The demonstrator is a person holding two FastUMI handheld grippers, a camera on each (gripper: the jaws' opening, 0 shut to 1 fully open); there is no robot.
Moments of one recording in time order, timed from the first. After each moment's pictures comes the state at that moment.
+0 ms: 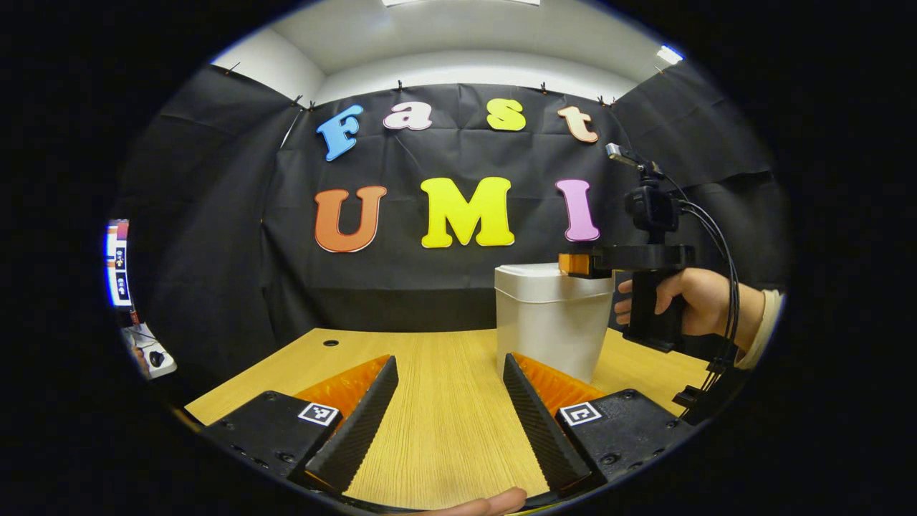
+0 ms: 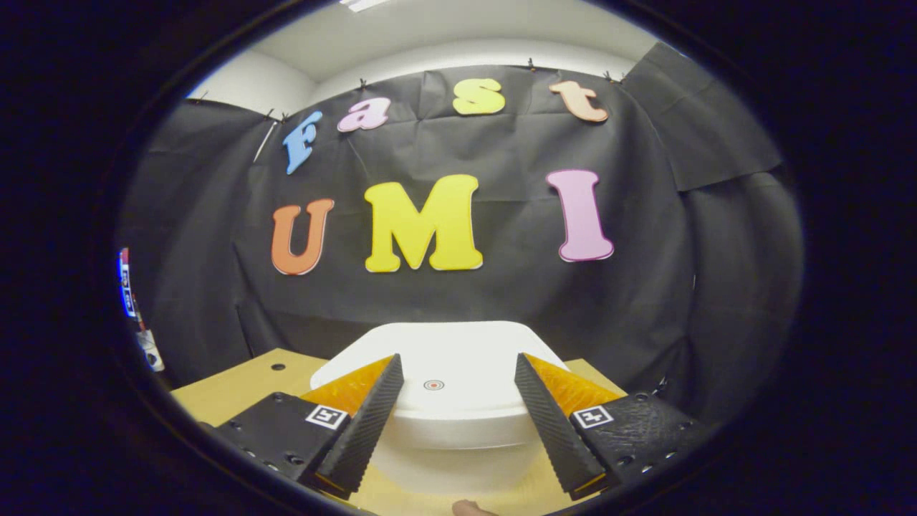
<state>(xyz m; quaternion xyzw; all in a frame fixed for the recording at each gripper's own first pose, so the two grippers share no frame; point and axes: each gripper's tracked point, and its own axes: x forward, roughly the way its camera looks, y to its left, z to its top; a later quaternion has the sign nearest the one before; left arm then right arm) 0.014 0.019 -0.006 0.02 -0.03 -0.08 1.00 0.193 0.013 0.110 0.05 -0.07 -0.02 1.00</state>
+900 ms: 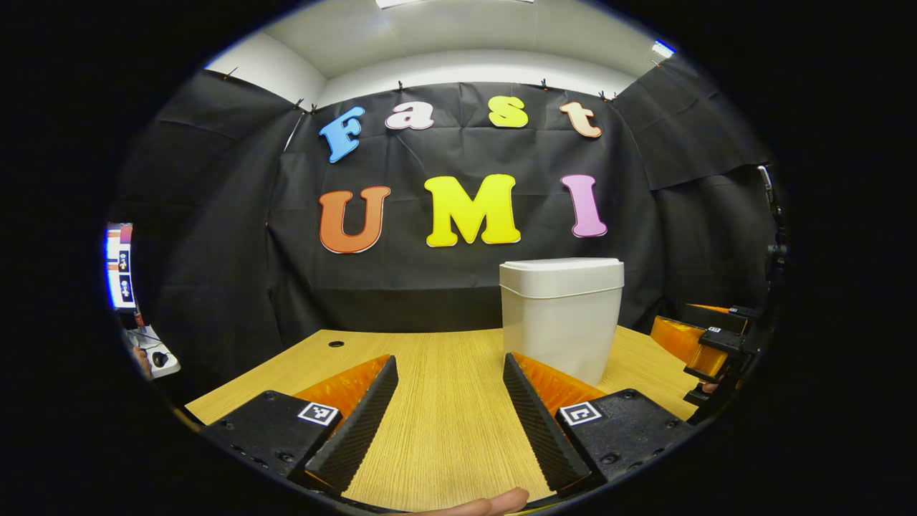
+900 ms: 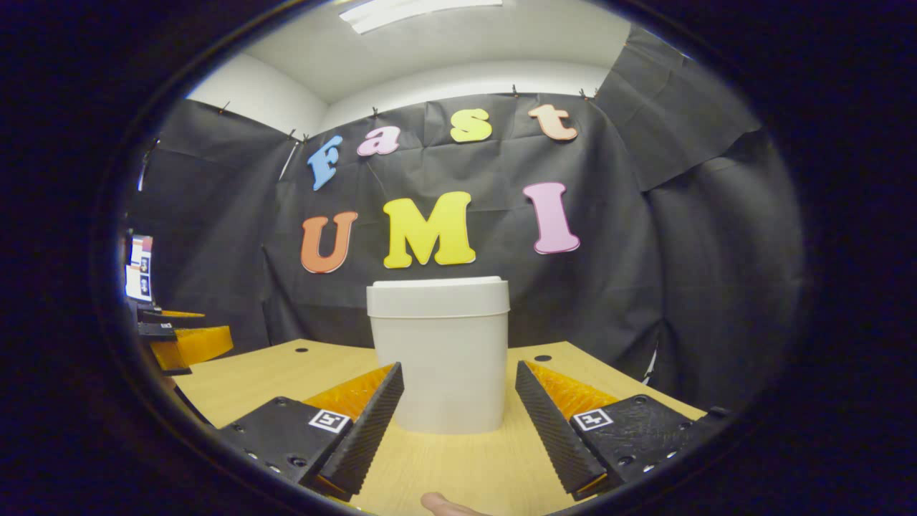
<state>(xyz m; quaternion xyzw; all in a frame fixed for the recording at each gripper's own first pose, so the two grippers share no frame) 0.024 0.011 -0.011 0.03 -0.03 -0.05 1.00 0.037 -0.014 -0.006 0.04 -0.08 -0.02 1.00</state>
